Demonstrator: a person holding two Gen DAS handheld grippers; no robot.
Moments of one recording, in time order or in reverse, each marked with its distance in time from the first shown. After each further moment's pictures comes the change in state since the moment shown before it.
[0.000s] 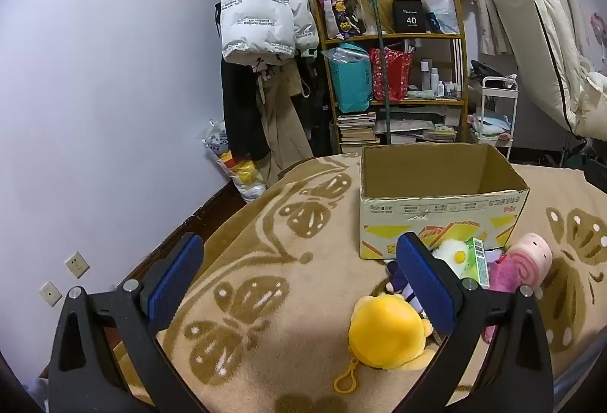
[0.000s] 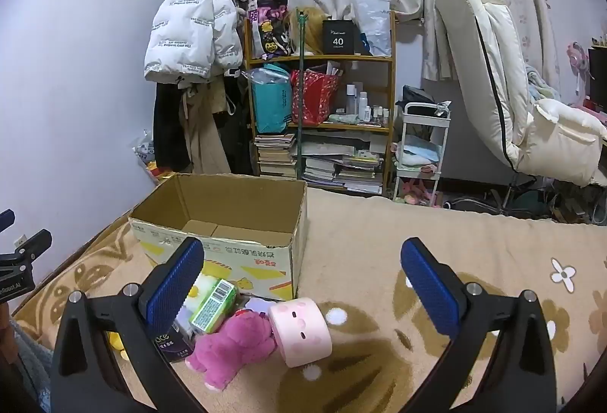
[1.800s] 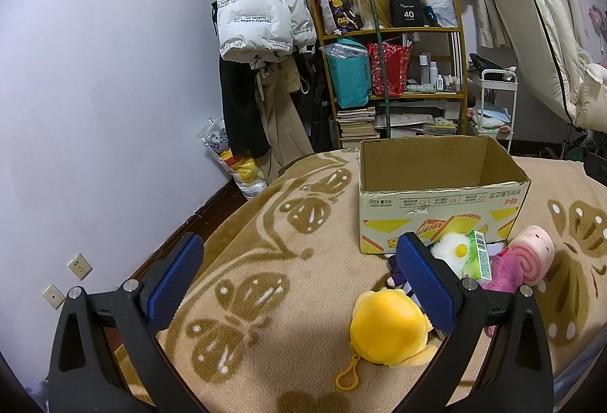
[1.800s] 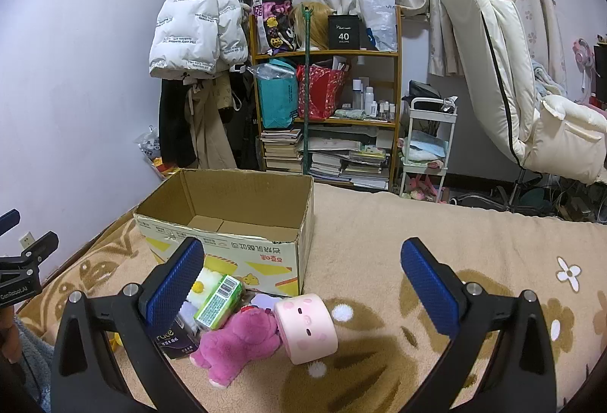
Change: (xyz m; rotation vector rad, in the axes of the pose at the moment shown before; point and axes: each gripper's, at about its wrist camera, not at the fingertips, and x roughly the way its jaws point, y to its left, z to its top) left arm 0.005 -0.005 -0.005 0.023 0.005 0.005; right arm 0.006 0.004 -0.006 0.005 0.012 0.012
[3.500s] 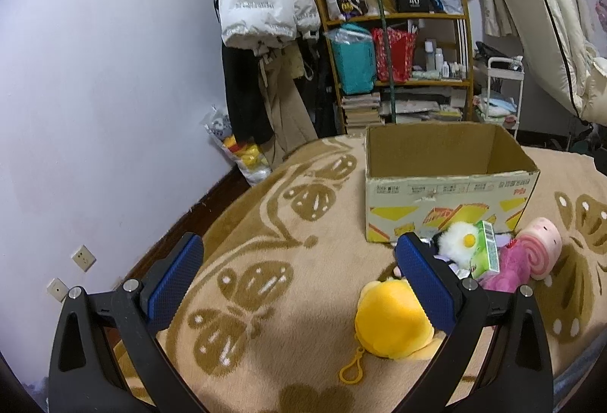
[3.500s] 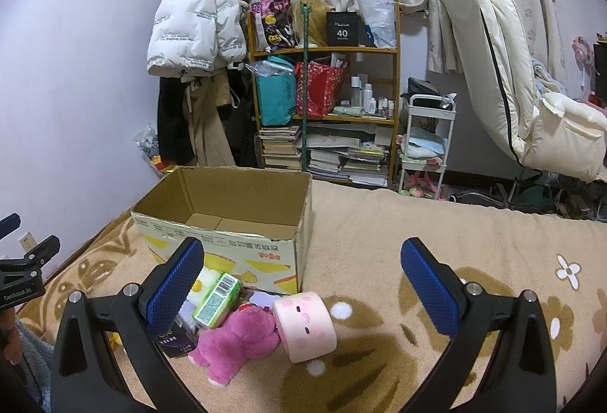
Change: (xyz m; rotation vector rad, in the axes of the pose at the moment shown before) left arm 0.016 0.002 -0.009 -0.002 0.062 0.015; right arm 0.006 0.003 -0.007 0.010 0.023 -0.002
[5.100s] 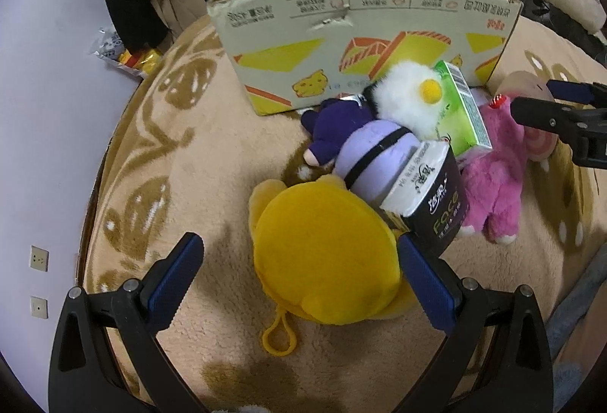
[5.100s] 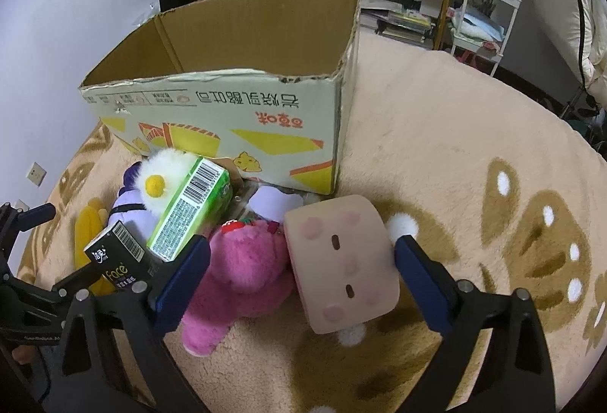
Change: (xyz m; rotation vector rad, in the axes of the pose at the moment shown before) left arm 0.102 -0.078 -0.043 0.261 0.495 -0.257; right arm 0.141 0.010 -0.057 -0.043 0.526 0.112
